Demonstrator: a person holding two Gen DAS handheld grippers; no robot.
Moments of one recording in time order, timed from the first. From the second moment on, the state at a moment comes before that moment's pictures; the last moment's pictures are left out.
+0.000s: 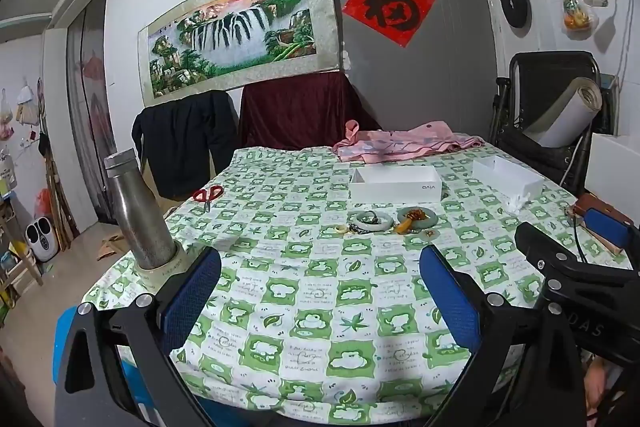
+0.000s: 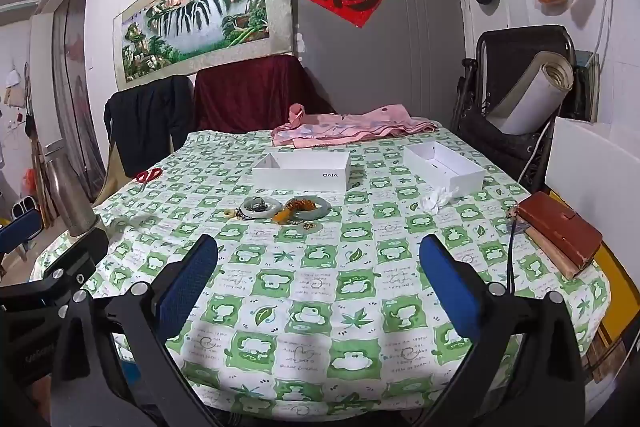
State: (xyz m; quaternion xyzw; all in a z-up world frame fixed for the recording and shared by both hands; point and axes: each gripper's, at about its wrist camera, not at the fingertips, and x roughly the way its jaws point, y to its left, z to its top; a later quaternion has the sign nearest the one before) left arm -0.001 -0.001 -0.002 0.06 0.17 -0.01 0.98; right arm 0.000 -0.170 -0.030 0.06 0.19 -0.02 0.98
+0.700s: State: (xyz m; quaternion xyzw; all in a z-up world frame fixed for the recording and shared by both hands) left arm 0.000 0.001 -0.001 0.06 0.18 -0.01 0.98; right arm -0.001 -0.172 -0.030 0.06 0.19 -0.02 0.98
